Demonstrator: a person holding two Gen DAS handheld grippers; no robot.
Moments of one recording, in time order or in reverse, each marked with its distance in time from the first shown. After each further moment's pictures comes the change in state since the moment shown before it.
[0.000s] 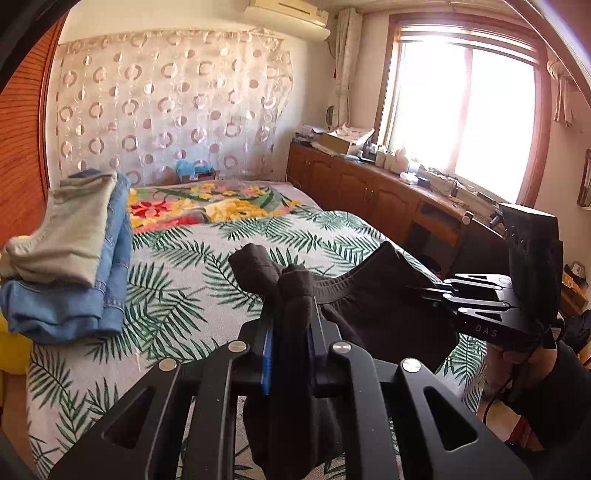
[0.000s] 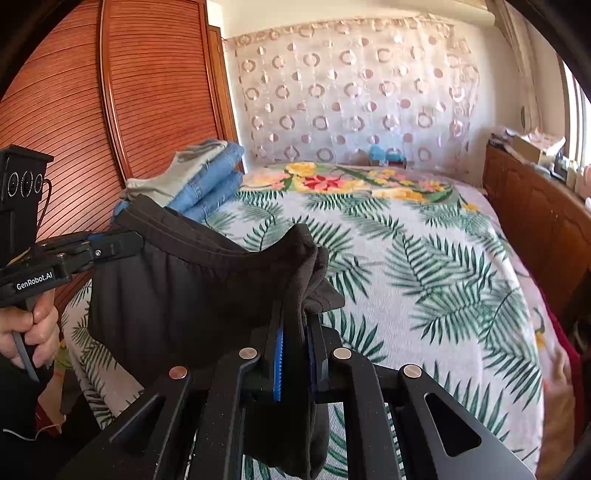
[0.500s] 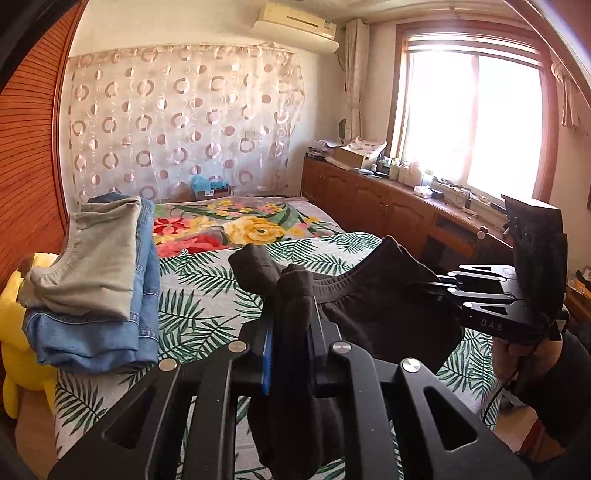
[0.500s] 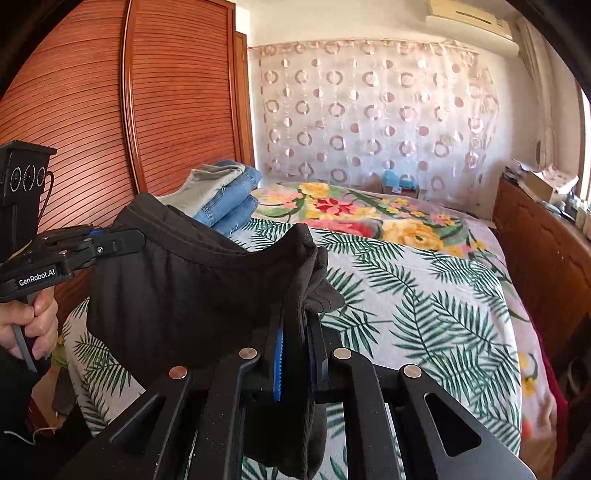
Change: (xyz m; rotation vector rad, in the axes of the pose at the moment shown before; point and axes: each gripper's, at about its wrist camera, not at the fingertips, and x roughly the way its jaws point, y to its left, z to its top) left arm -0.004 0.030 0.018 0.000 -0.049 0.061; right arm 0.007 0.007 0.035 -0.100 -0.041 0.025
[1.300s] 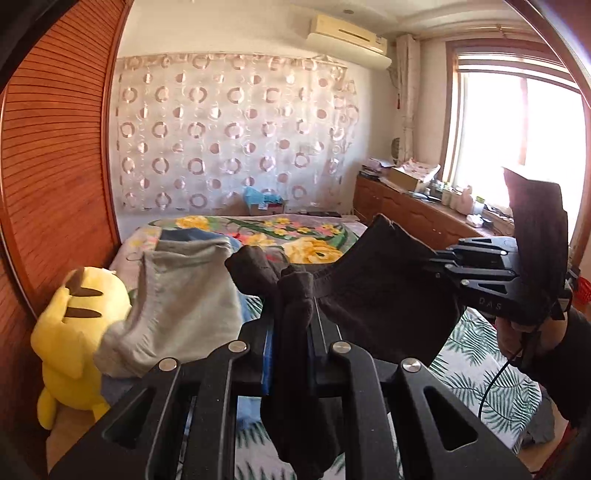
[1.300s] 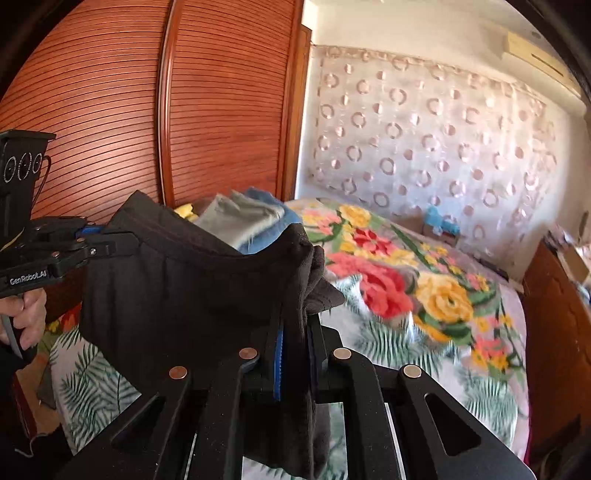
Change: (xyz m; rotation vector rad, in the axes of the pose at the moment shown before) left arm -0.002 0.094 0.058 -0.057 -0.057 0.164; right arm 0.111 0.011 0.136 -0.231 -0.010 0.098
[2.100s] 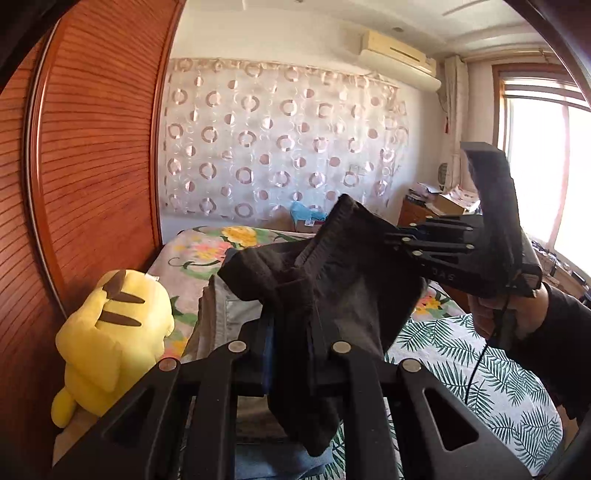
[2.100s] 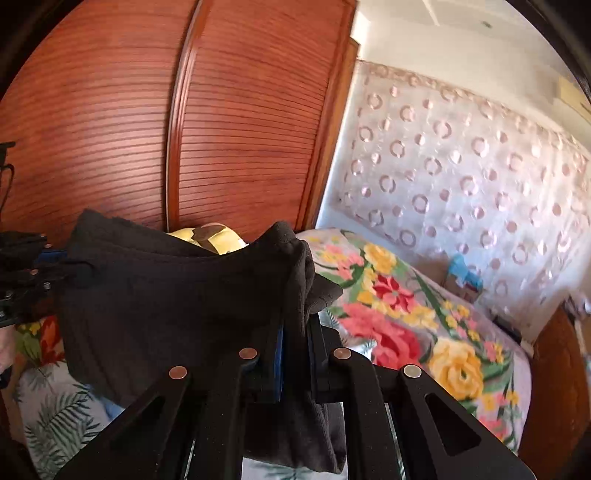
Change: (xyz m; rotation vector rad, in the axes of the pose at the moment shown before) left arm 0.021 0.065 0.005 -0.103 -0.066 0.142; right arm 0.122 -0.016 0.063 -0.166 -0.050 0.066
